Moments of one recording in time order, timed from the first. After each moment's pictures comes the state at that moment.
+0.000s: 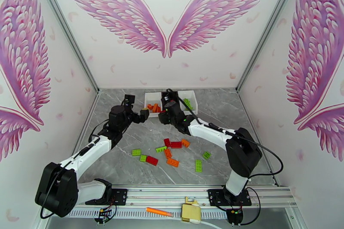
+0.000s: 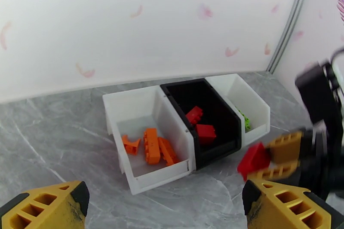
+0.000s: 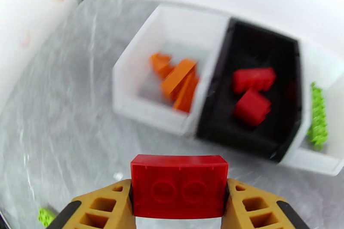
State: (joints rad) left arm -0.36 1.26 0.71 0.29 0.11 -0.14; right arm 0.67 1.76 1.27 -0.10 0.17 0.24
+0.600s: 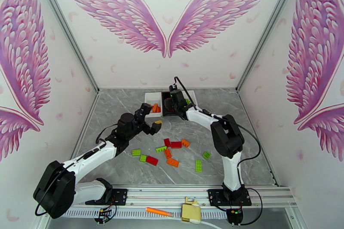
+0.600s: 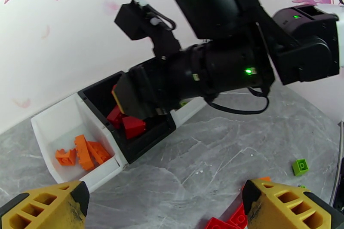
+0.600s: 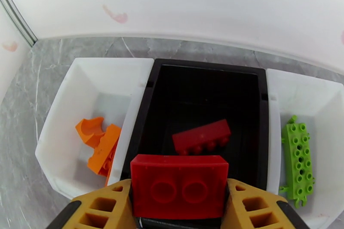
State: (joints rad) left arm -0.53 1.26 0.67 0.32 0.23 0.00; right arm 0.53 2.10 1.58 -0.06 0.16 0.26
